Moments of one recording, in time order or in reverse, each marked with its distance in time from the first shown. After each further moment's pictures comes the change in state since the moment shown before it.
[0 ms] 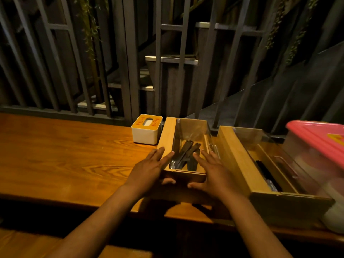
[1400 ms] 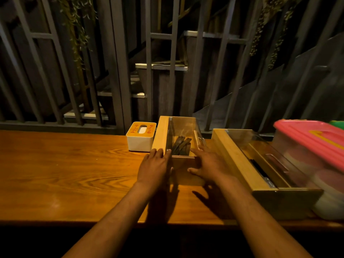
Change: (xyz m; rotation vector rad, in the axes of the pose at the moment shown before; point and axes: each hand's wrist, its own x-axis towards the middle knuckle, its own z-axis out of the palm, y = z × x) left_hand 0.034 -0.007 0.007 -0.007 0.189 -0.017; right_hand 0.045 -0.015 -0.011 -0.001 0.050 0.103
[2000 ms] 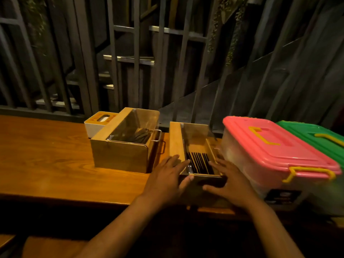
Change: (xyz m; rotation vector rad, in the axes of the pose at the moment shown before) left_hand -0.028 0.268 0.000 -0.296 0.050 0.090; right_hand -0.141 0.260 -0.080 0.218 0.041 -0.070
